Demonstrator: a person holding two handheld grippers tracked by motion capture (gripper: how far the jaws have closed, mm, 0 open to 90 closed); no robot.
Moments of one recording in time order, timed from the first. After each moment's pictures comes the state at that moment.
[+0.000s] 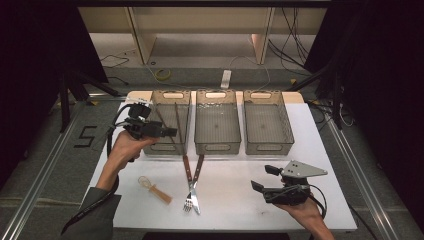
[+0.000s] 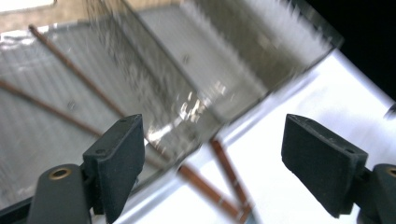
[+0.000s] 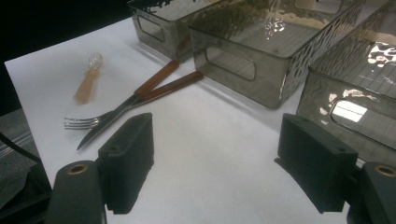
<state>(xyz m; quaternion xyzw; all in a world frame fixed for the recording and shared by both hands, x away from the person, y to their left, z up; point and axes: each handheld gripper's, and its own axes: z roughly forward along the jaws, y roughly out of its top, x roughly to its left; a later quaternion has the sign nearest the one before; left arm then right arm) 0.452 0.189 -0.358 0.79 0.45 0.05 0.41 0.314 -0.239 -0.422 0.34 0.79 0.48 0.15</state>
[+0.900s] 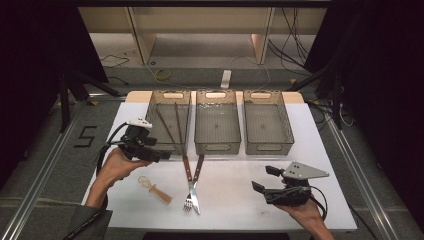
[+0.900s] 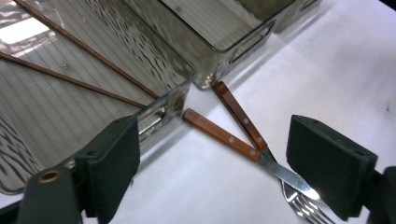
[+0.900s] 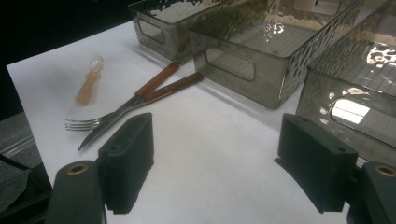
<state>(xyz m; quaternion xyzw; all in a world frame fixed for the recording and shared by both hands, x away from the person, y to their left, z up) 0.411 0.196 -0.379 0.84 0.39 0.06 0.37 0.312 -0.243 -0.424 0.34 0.79 0.49 0.15</state>
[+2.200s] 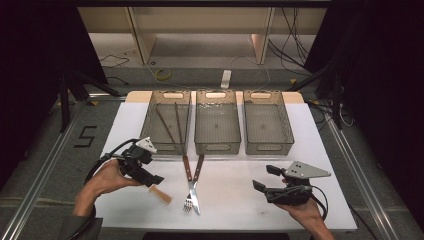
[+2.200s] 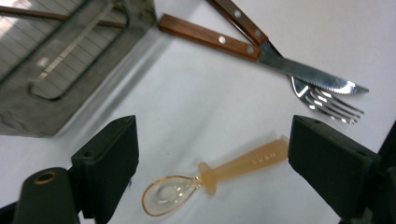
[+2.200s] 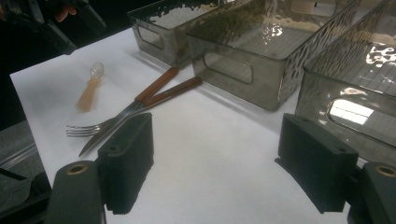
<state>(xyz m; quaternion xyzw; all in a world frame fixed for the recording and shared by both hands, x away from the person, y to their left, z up) 0.385 0.195 -0.407 0.92 0.30 0.05 0.24 0.313 -0.245 -0.426 0.35 0.78 0.50 0.15</state>
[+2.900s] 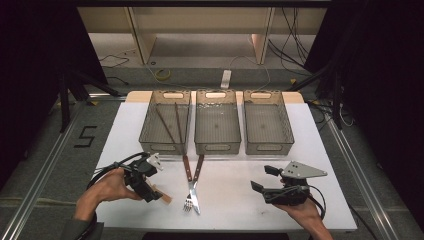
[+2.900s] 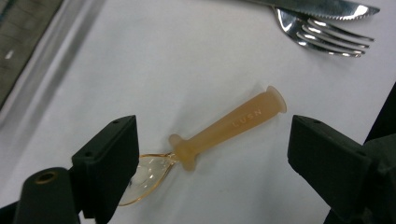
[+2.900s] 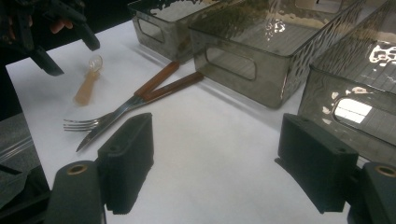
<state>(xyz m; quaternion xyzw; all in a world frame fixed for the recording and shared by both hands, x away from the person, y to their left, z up) 0.370 0.182 -0.434 0.96 0.23 0.03 0.17 0.314 -0.240 -0.427 0.34 0.79 0.49 0.15</state>
